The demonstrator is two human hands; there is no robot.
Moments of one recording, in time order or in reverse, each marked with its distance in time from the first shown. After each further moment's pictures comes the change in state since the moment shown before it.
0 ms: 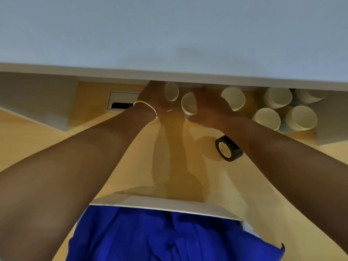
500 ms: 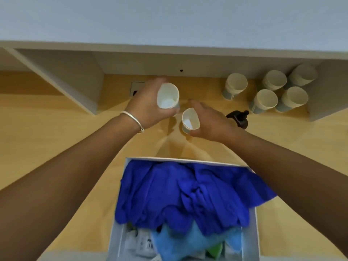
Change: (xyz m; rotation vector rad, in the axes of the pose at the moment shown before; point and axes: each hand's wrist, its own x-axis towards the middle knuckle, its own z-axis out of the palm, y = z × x) left_hand -0.144 -0.016 -0.078 -0.065 0.044 0.212; right_hand -0.099 -0.074 0.018 0.150 -0.078 0.025
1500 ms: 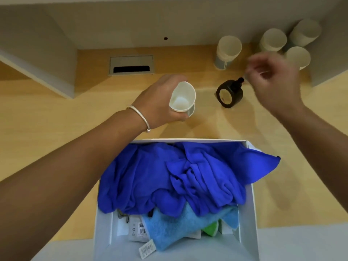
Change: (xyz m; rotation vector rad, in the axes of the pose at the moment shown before) left_hand -0.019 0.019 0.064 0.076 -0.230 0.185; right_hand -0.078 0.082 -0.055 0.400 0.592 0.086
